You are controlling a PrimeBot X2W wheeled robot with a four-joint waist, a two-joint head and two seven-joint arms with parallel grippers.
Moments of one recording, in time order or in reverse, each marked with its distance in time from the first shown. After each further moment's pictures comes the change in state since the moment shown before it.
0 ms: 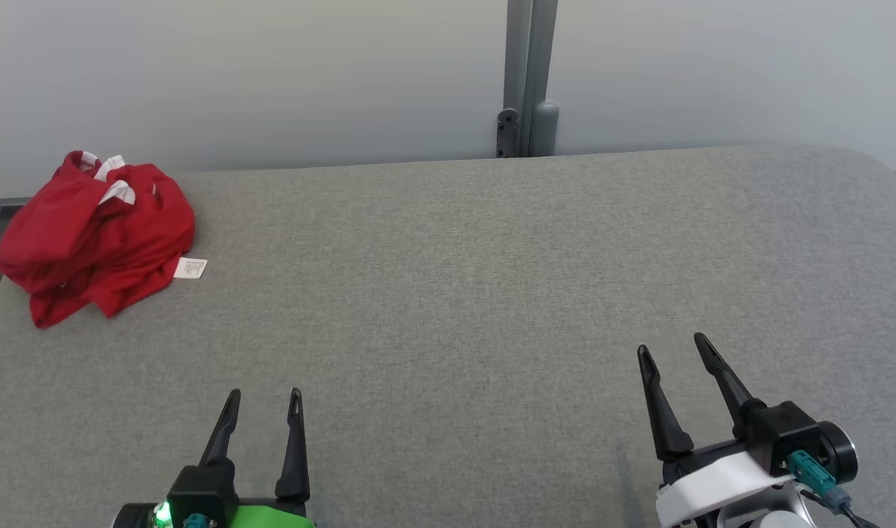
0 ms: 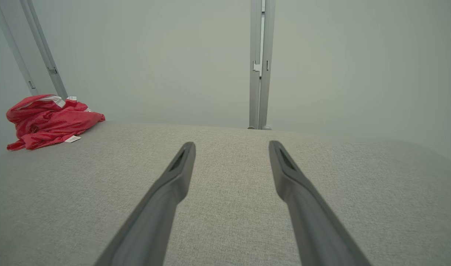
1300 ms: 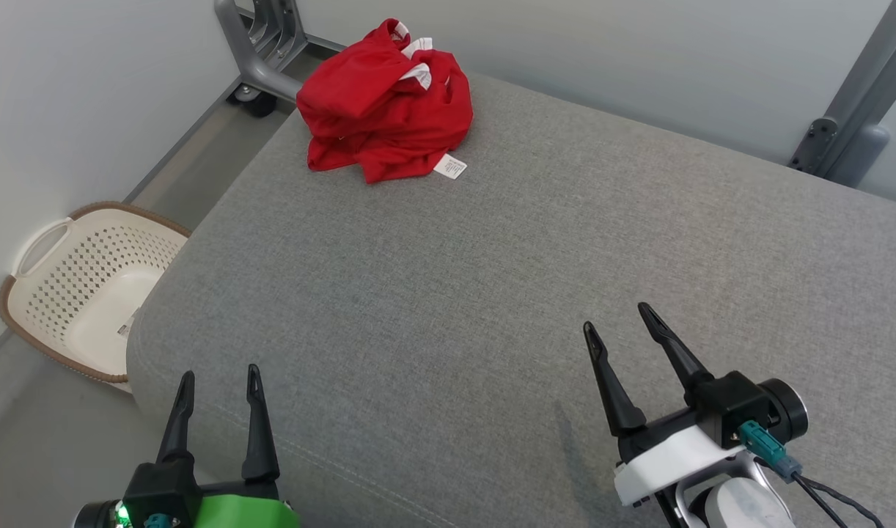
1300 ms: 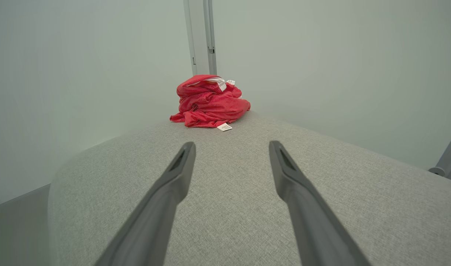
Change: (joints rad) left arm 0.011 0.002 0.044 -0.109 -0.024 0.071 0.000; right arm -0.102 0.001 0.108 0.034 -0.015 0.000 0.000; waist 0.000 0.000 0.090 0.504
